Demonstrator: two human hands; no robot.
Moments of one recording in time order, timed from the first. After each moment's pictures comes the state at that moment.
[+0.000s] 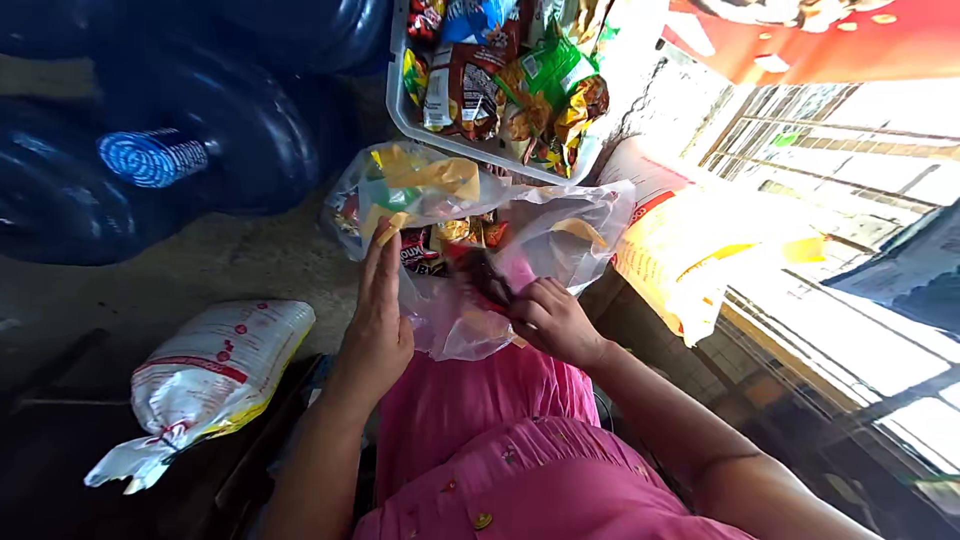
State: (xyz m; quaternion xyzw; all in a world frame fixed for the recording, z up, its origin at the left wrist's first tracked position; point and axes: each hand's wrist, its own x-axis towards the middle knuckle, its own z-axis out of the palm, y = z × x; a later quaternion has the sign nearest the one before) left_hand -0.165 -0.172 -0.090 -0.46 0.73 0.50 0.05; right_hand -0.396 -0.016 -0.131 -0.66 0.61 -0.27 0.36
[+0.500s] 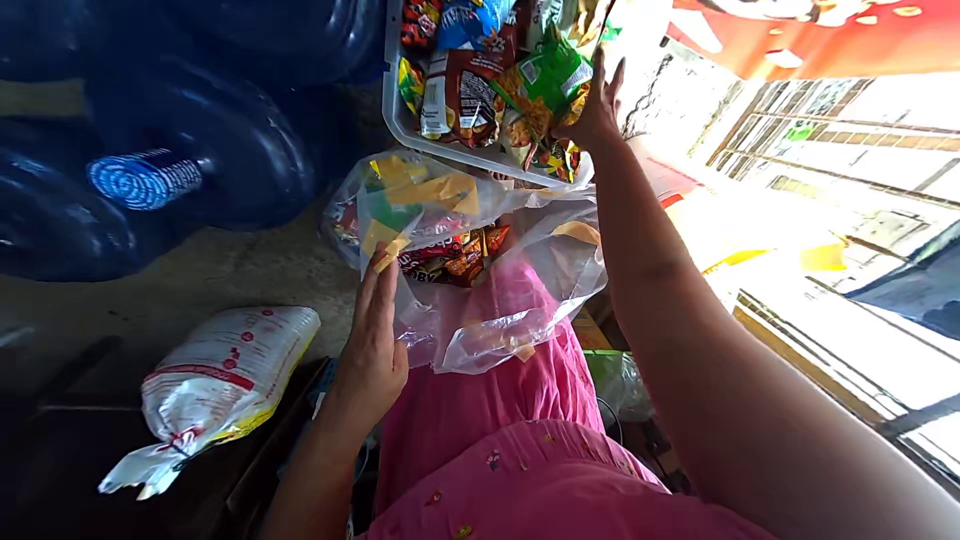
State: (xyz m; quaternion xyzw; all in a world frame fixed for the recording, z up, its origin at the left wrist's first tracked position) left_hand -0.161 -0.169 -0.094 -0.47 0.73 0.49 0.08; right_hand -0.563 -0.169 -0.352 -0.30 0.86 -0.05 0.40
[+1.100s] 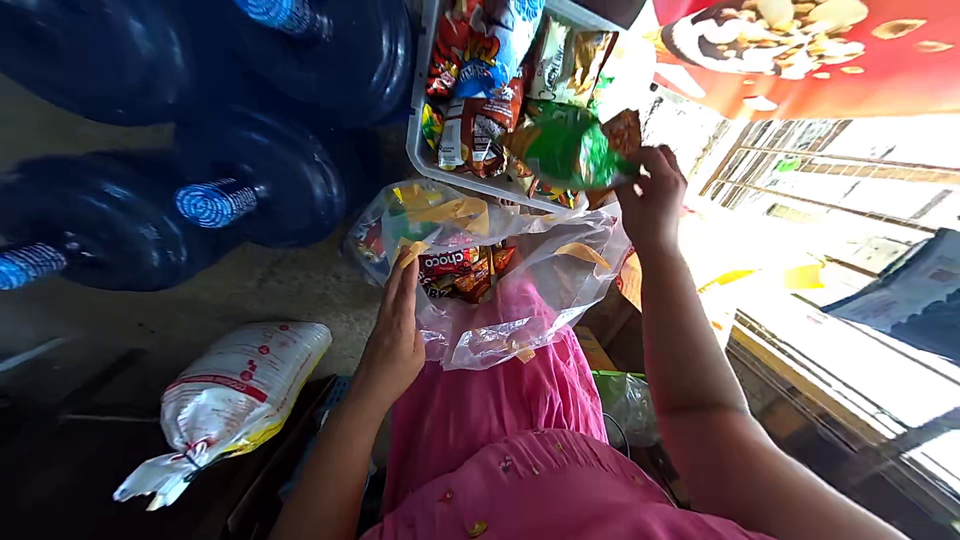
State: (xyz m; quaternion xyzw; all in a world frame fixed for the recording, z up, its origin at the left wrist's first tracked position) left_hand -0.168 -0.179 -0.099 -0.47 0.73 0.49 0.08; right_hand -0.544 -0.118 -0.189 -0.44 0.82 -0.24 0.28
